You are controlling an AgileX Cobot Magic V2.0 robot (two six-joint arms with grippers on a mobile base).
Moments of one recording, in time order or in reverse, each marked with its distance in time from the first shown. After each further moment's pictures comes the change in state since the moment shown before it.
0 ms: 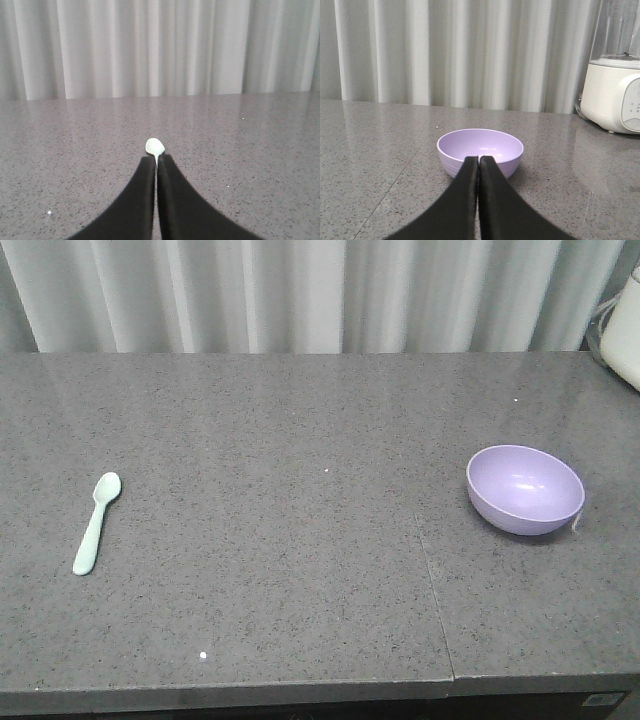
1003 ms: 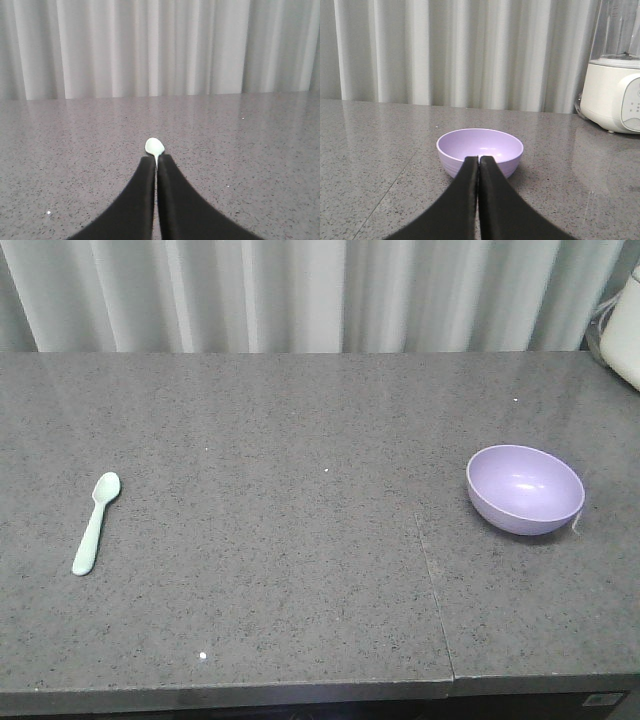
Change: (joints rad) left arm 0.000 0.000 0.000 0.000 0.000 0.000; right arm 0.000 0.000 0.000 0.000 0.000 0.000
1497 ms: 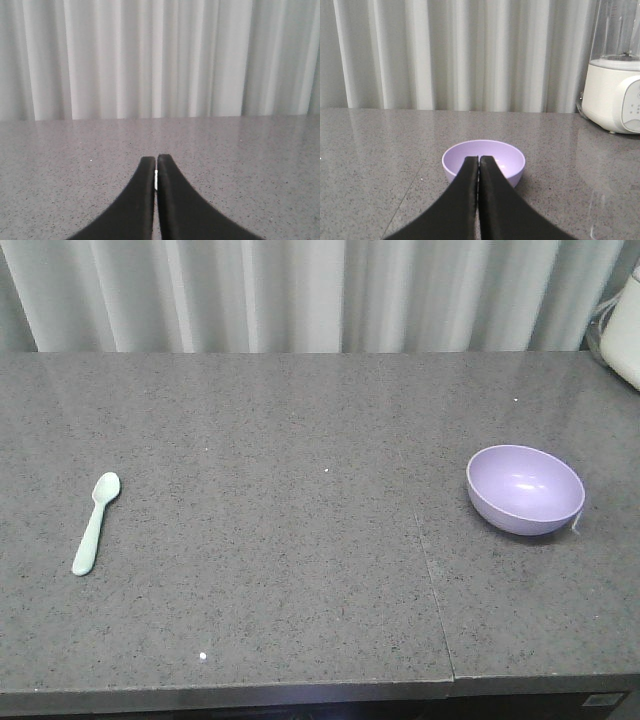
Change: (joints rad) left arm 0.000 0.100 -0.301 -0.011 0.217 0.000; right arm 0.000 0.072 -0.207 0.035 0.181 0.013
